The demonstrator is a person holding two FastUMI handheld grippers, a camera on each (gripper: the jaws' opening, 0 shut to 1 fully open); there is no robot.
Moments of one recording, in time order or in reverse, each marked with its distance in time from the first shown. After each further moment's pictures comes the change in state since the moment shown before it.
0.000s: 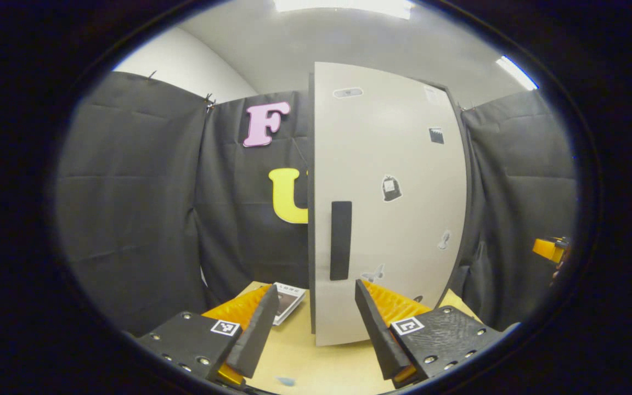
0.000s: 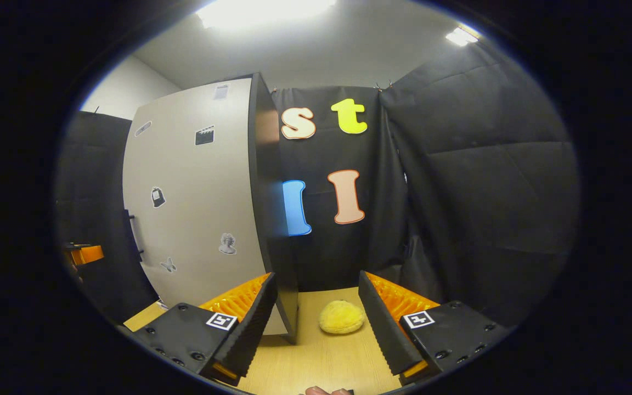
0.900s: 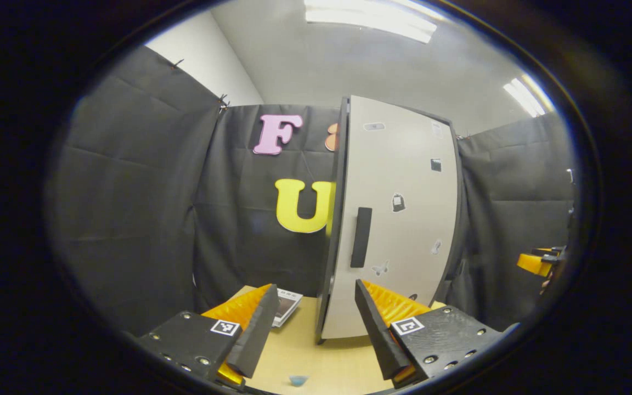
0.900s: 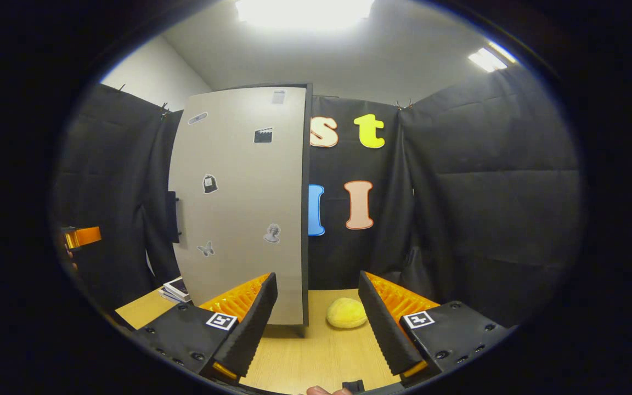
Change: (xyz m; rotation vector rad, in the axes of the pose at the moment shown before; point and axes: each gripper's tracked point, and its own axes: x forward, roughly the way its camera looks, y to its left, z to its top) left arm -0.008 0.000 0.005 -0.112 -0.087 -0.089; right arm -0.078 0.081 -0.019 -0.117 -0.023 -0.009
